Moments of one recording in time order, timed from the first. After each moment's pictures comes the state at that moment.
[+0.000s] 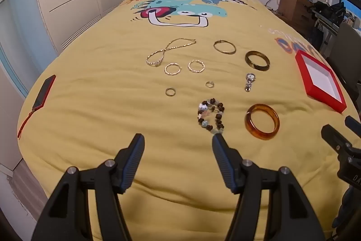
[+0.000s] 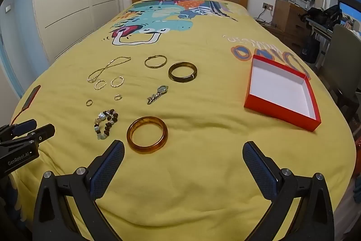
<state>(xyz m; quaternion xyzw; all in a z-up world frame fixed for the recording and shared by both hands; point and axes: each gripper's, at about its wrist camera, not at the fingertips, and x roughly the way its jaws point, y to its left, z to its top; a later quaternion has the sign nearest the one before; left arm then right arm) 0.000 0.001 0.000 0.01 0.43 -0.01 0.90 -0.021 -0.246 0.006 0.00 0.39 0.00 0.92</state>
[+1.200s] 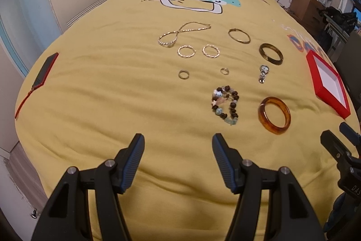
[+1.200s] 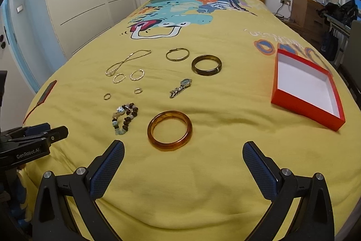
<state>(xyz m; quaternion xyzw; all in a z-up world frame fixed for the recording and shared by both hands) 0.008 0.024 -0.019 -0.03 0.48 0.01 0.88 -0.010 -0.233 -0.008 0.02 0.41 0.05 0.91</state>
